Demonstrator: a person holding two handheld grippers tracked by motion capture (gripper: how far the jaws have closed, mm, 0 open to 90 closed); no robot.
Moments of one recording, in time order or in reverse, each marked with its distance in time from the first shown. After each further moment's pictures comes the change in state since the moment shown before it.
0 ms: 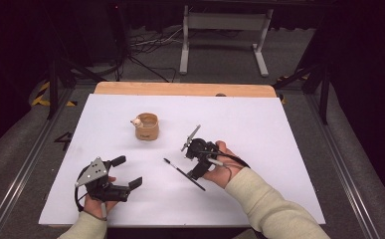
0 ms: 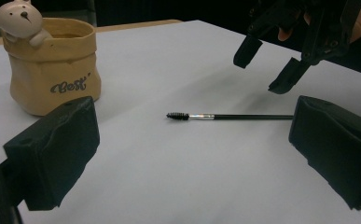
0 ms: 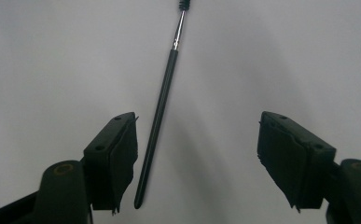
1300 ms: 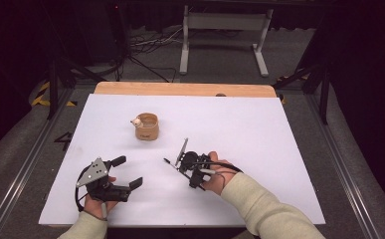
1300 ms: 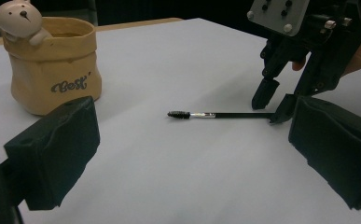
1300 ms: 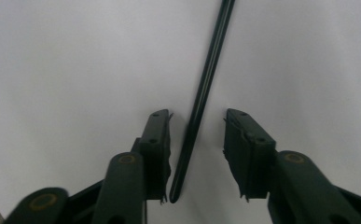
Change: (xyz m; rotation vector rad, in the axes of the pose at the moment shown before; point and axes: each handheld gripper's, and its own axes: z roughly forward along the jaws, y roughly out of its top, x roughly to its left) left arm -0.001 0.000 0.001 0.004 0.006 0.009; right arm 0.021 0.001 0.031 0.198 0.033 -0.018
